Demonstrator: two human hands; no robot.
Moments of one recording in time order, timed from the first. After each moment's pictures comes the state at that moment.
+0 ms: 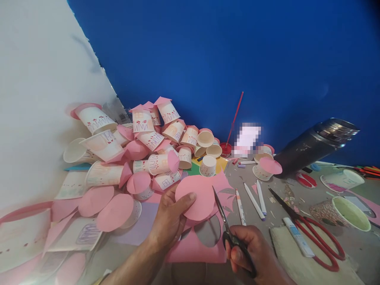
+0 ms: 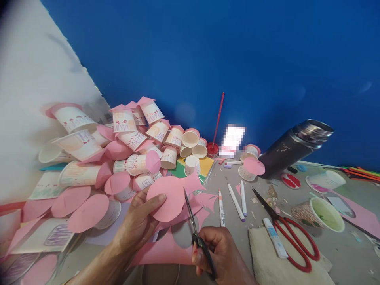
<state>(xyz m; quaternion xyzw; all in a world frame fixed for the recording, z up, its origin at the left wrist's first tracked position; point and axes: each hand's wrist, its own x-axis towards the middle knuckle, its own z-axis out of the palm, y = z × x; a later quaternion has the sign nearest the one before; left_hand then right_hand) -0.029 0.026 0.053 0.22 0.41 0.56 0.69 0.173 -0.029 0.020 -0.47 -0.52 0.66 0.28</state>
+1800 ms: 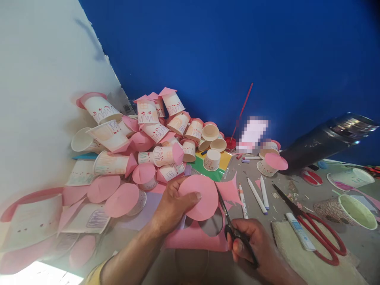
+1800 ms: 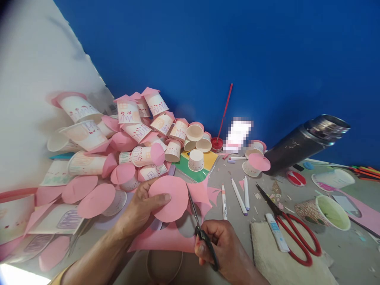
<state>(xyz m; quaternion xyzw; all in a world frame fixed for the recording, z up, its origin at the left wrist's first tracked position) -0.046 0.026 0.053 0.34 0.48 0.48 0.65 0.173 -0.030 0.025 -0.47 -0.52 0.66 0.26</state>
